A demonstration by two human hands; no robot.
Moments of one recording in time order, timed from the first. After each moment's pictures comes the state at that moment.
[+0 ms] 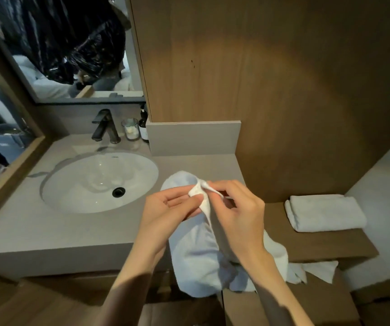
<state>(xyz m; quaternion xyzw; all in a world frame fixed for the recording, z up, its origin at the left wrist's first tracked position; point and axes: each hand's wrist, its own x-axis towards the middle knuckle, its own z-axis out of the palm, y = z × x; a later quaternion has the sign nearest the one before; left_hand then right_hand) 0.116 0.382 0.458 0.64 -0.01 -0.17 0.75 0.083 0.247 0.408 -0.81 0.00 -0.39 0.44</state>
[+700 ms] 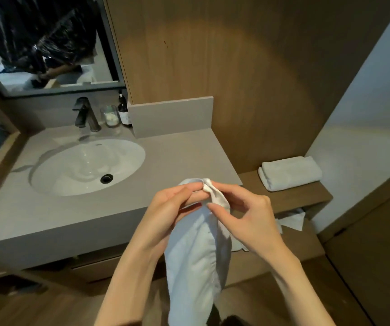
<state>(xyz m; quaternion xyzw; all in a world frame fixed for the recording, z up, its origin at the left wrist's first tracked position) 0.026 0.443 0.458 0.57 -0.08 -0.33 0.75 -0.060 0.305 0.424 -0.81 0.05 -0.27 0.52</state>
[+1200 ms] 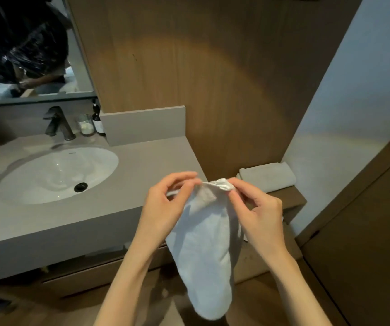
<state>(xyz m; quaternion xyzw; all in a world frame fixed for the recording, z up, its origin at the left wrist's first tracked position) -0.019 0.378 0.459 0.73 -0.26 -0.12 0.62 -0.122 0.236 0.438 -0.80 0.11 -0.39 0.45</state>
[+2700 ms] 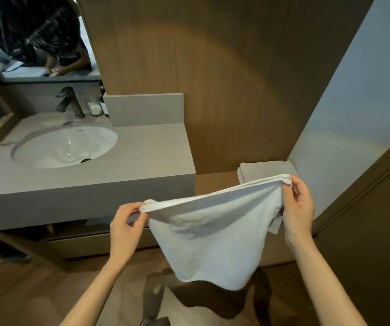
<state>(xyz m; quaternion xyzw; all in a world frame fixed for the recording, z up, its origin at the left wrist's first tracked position) -0.080 0.385 0.299 0.83 -0.15 0.11 0.53 -0.207 0.065 0.364 -0.65 0.29 -0.39 0.59</state>
